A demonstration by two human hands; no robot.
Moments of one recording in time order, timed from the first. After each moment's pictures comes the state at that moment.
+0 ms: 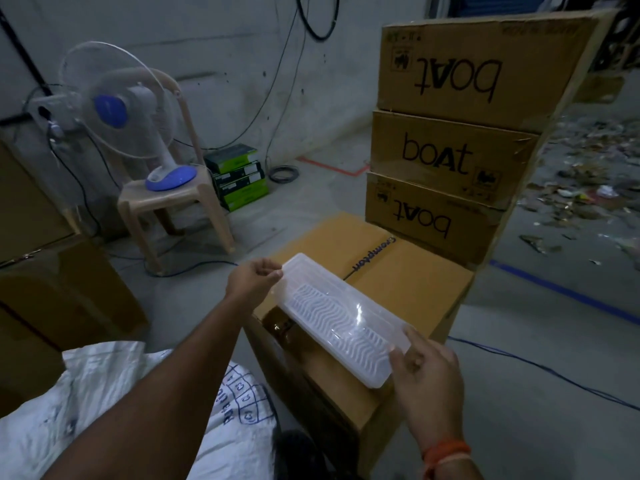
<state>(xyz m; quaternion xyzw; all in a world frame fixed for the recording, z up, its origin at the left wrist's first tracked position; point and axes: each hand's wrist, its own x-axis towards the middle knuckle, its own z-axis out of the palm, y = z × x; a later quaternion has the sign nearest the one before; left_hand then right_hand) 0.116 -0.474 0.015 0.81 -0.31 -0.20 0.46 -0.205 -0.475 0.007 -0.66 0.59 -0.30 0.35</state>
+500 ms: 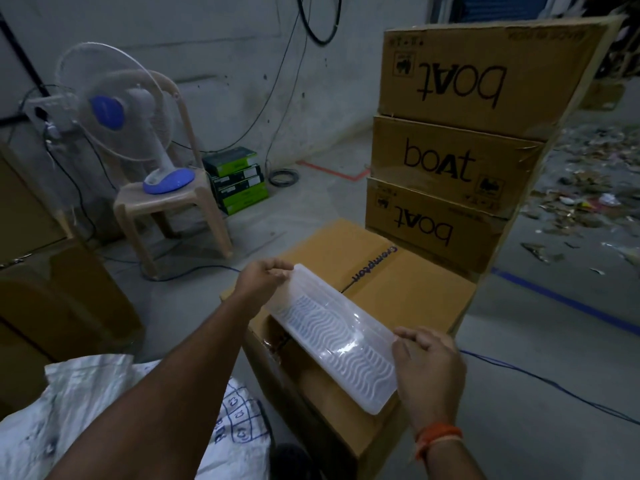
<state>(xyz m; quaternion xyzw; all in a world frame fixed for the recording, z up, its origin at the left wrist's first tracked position) 0.129 -0.508 0.007 0.79 -0.29 -0.27 0.47 -0.183 -0.514 0.007 -0.62 0.58 -0.39 0.36</state>
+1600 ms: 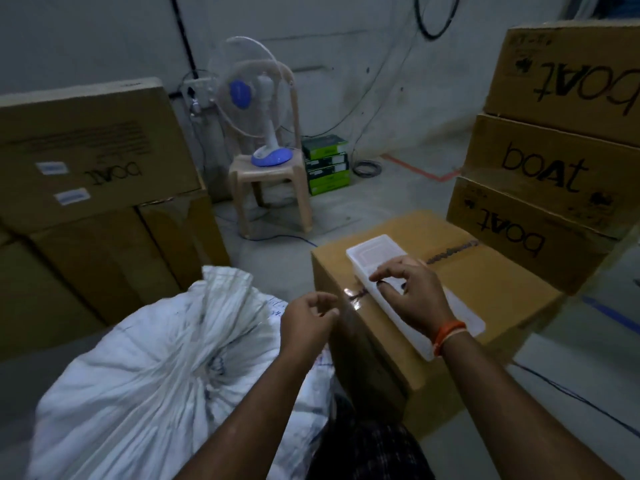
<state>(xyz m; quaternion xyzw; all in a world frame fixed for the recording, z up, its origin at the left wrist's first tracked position) -0.009 -0.308 0.018 0.80 -0.17 -0.17 0.55 -0.117 -0.491 0.051 -0.89 0.17 -0.28 0.31</state>
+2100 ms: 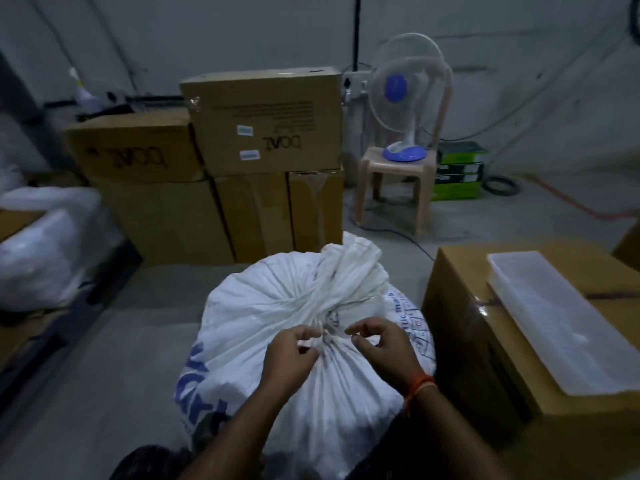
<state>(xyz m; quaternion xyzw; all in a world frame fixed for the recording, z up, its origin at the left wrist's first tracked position) -0.023 -0.057 -0.024 0.86 -0.02 -0.07 0.50 -0.054 -0.259 -0.031 -0.85 0.04 -0.11 0.51</state>
